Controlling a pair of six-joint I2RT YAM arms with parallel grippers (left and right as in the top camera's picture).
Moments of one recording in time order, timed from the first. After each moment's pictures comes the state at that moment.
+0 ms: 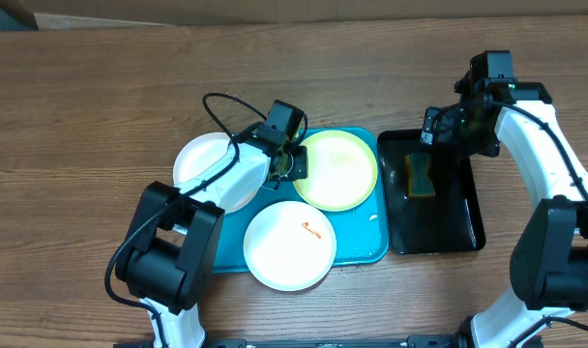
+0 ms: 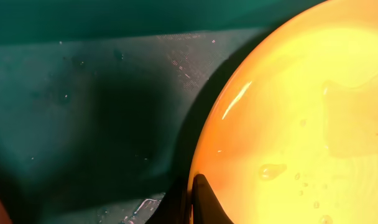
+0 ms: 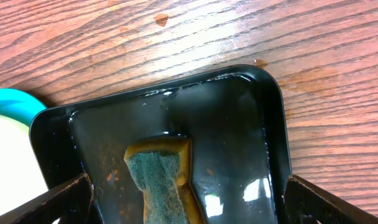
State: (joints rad) left arm -0.44 1.95 1.21 -0.47 0.07 -0.43; right arm -0.03 1.85 1.44 -0.92 -0.09 0.17
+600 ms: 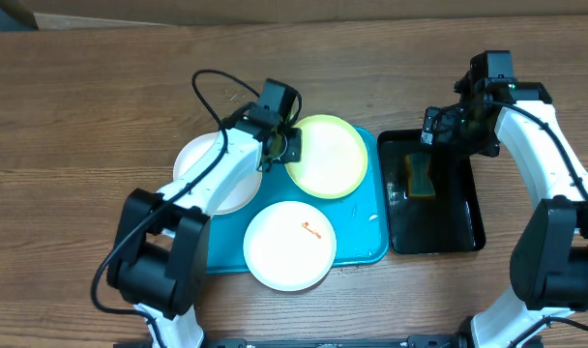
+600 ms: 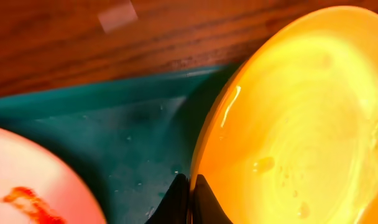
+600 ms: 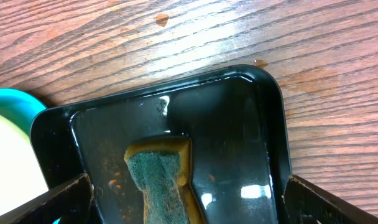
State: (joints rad) left arm -0.40 1.90 1.35 -0.60 0.01 -0.34; right arm -0.03 1.85 1.44 -0.92 -0.09 0.17
